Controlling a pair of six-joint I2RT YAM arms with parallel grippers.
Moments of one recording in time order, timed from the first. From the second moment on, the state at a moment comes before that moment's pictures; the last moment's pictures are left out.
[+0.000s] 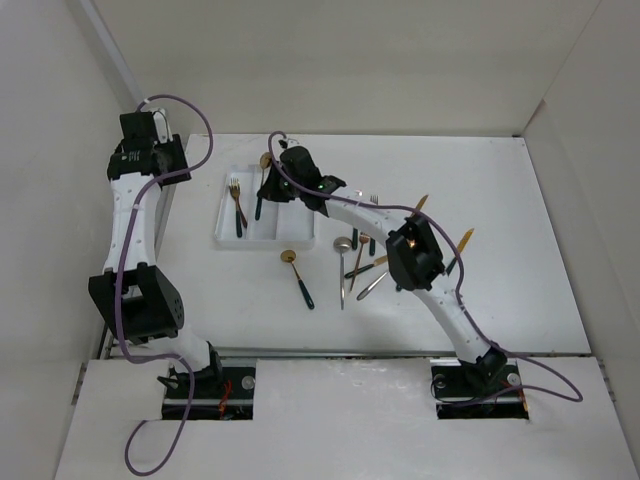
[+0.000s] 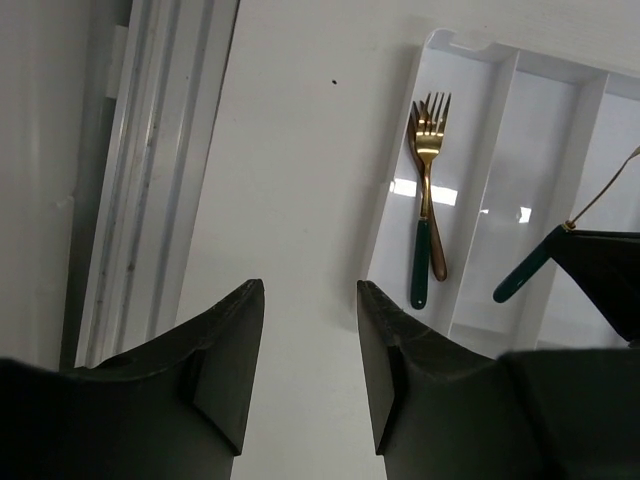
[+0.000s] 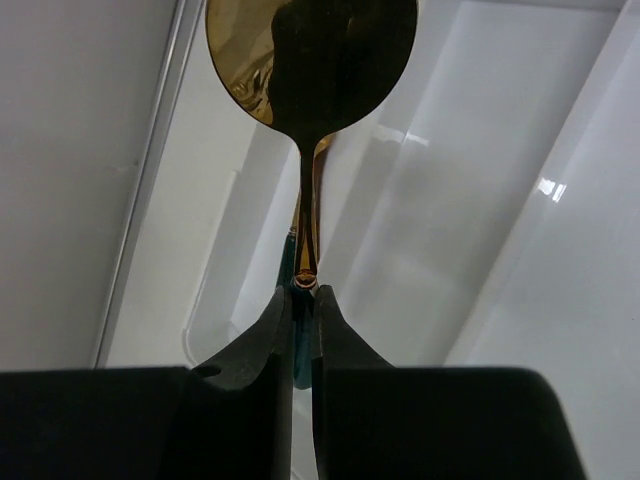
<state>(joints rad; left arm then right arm) 0.18 1.59 1.61 -0.76 0.02 -0.05 0.76 2.53 2.30 -0.21 -0.09 0.68</state>
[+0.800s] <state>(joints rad) 0.11 1.59 1.60 -0.78 0.12 0.00 0.76 2.54 2.30 -0.31 -0.09 0.67</state>
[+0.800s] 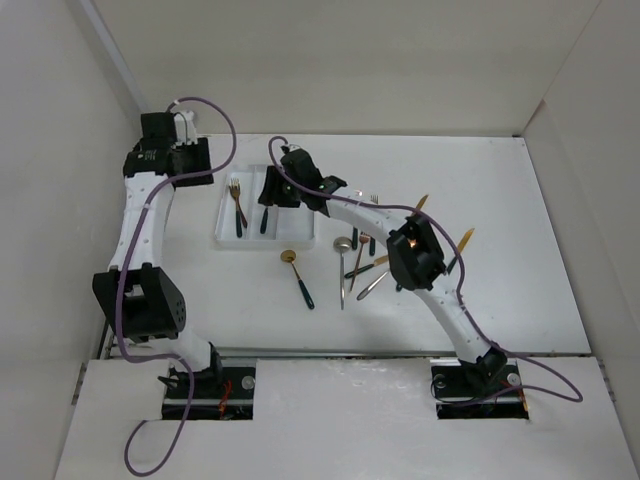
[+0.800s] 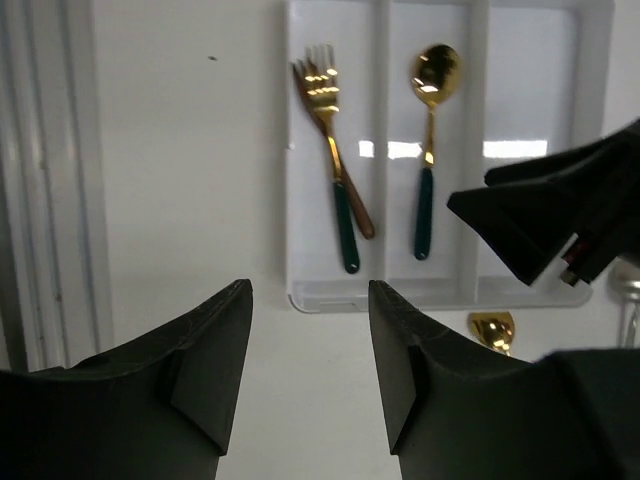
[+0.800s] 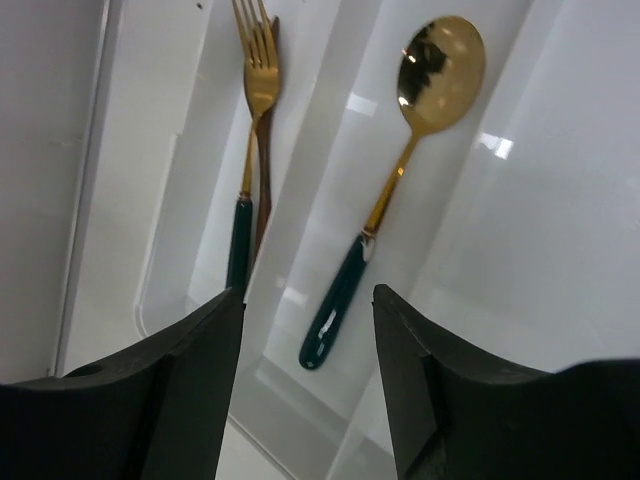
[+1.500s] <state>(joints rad) -0.54 1.55 1.15 -0.83 0.28 -0.10 0.67 1.21 1.23 -0.51 0.56 0.94</state>
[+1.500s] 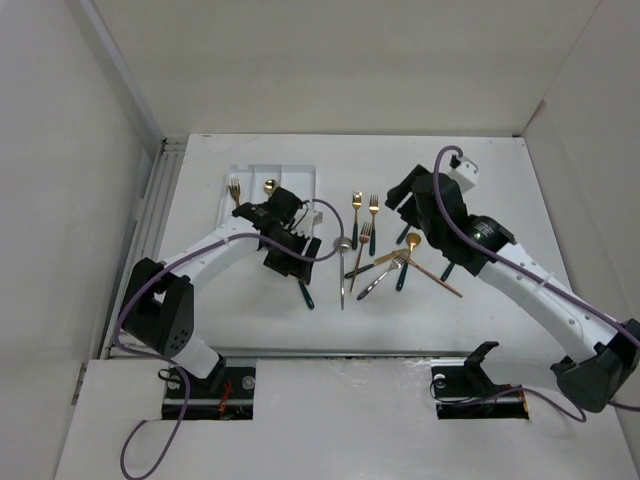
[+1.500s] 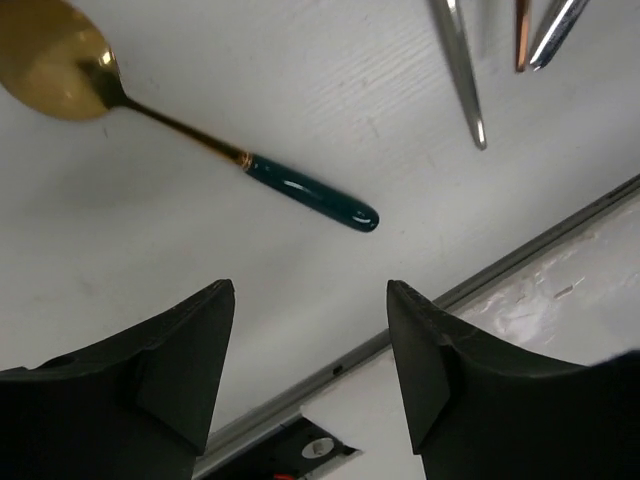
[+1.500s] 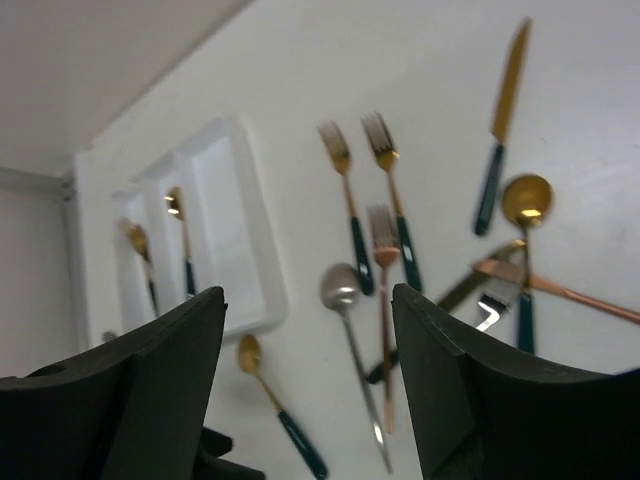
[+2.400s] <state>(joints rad) -0.63 1.79 1.12 -0.78 0.14 -0.32 0.67 0.96 1.08 -0.73 0.78 1.05</state>
